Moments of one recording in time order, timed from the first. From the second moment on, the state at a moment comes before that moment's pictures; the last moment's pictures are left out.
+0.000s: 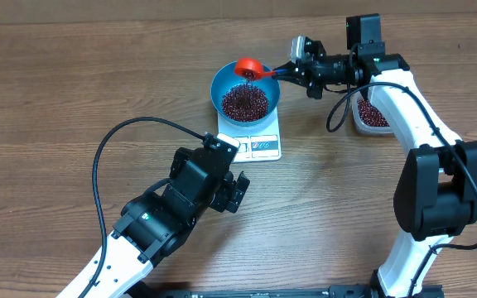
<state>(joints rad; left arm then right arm) -0.71 1.07 0.90 -0.66 -0.22 -0.15 0.12 2.01 1.60 -0.46 -1.05 -1.09</state>
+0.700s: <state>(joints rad) -0.71 1.07 0.90 -0.66 -0.22 -0.15 0.12 2.01 1.60 -0.40 -1.06 -1.16</state>
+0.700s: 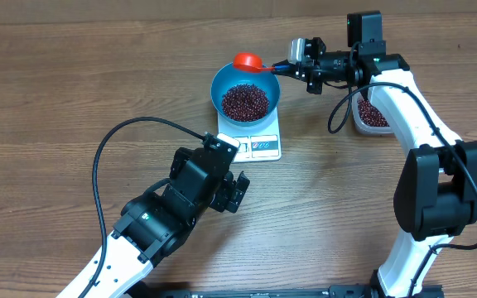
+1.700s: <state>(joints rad) -0.71 1.07 0.90 -0.66 -0.22 -0.15 -0.17 1.68 1.60 -0.61 -0.61 -0.31</state>
